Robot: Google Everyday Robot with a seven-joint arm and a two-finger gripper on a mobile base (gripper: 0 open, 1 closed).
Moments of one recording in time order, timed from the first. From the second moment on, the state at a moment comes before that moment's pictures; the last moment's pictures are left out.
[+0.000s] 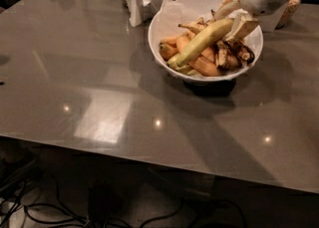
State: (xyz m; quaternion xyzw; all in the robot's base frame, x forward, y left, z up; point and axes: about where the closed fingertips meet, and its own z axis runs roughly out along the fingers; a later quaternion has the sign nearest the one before) arm 0.642 -0.183 0.962 -0.75 0.59 -0.03 0.30
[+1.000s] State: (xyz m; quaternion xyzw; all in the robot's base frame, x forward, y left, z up) arm 0.636 -0.193 0.972 -0.74 0.60 -0.04 0.30
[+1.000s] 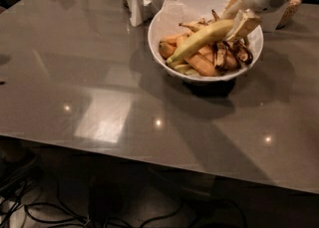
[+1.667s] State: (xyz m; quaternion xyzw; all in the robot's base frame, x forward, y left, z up) arm 0.626 -0.217 1.010 -0.71 0.62 -0.06 0.32
